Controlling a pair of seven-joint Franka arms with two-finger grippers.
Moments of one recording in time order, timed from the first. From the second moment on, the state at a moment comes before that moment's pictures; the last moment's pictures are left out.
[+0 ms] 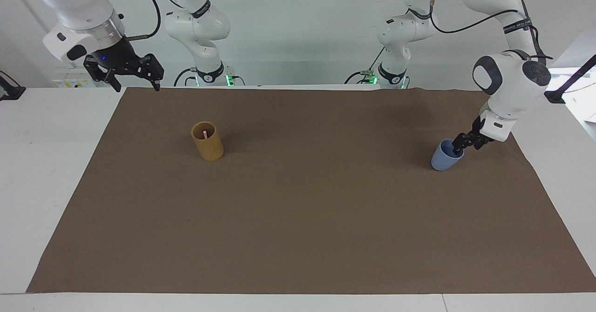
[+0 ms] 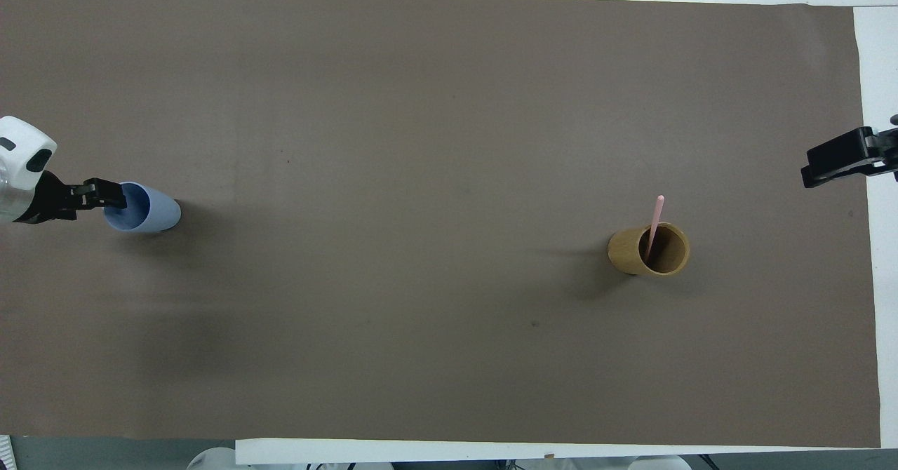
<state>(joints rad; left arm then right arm) 0.19 -0.01 -0.09 -2.23 0.00 2.20 -0.09 -0.04 0.02 0.03 -1.44 -0.03 1.33 -0.06</state>
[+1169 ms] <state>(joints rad) -0.52 0.05 -0.11 -2.17 0.00 2.28 -0.99 -0.04 0.02 0.03 -1.44 -0.03 1.33 -0.06</state>
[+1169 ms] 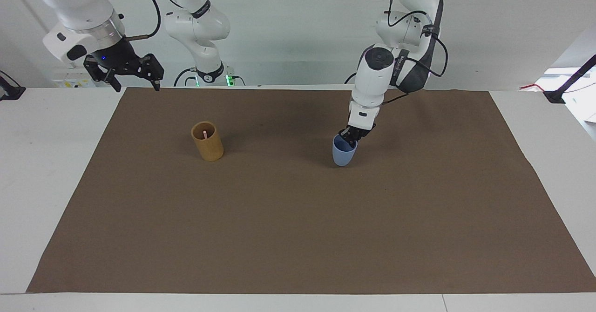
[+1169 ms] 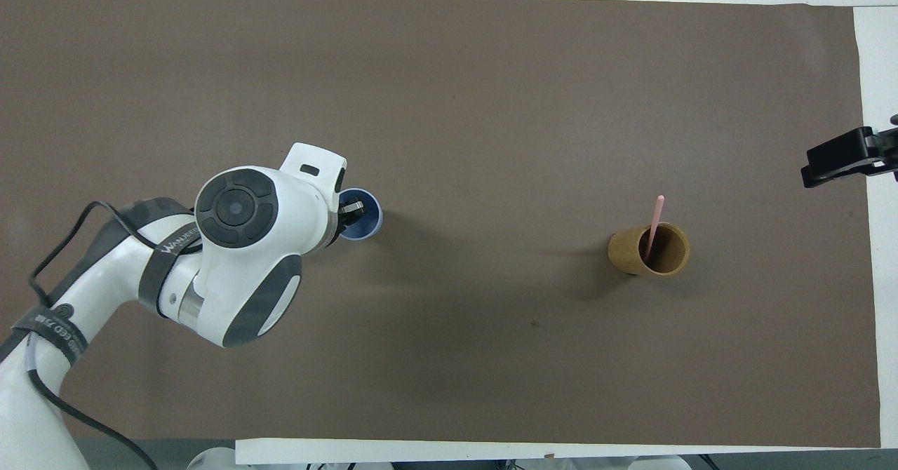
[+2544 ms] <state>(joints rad) -0.12 -0.06 -0.07 -1.63 0.00 1.53 -0.35 0.04 -0.20 0.15 -2.04 0.07 1.91 -0.20</state>
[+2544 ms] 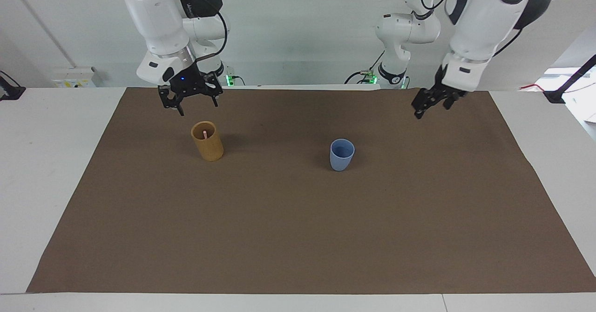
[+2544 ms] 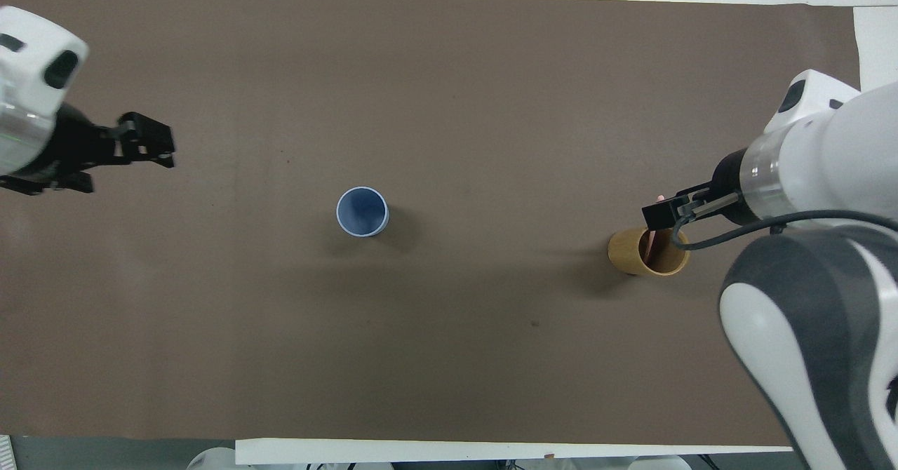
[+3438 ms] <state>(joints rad) 0.06 -0.03 -0.08 -1.59 -0.05 1.48 -0.06 0.00 -0.26 0.13 -2.34 0.22 2.26 -0.48</state>
